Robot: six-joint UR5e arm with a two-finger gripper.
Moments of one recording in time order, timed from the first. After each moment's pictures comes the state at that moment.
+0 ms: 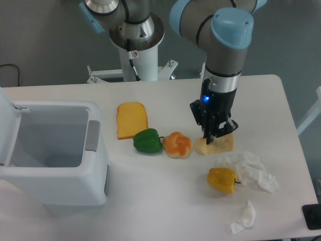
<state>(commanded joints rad) 2.62 -1.81 -1.52 -1.10 1.35 1.40</state>
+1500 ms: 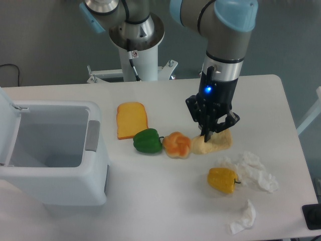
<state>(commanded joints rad) 2.65 -1.76 -1.50 -1.12 1.18 1.20</state>
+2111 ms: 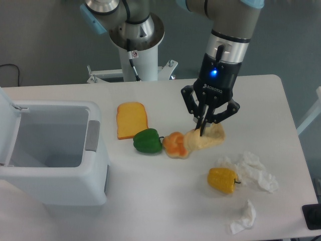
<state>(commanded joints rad) 2.65 -1.73 -1.48 -1.13 0.98 0.95</state>
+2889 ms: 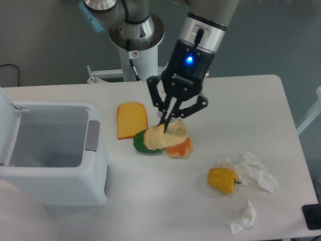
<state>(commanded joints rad) 2.53 -1.70 -1.46 -1.12 0.86 0.71</state>
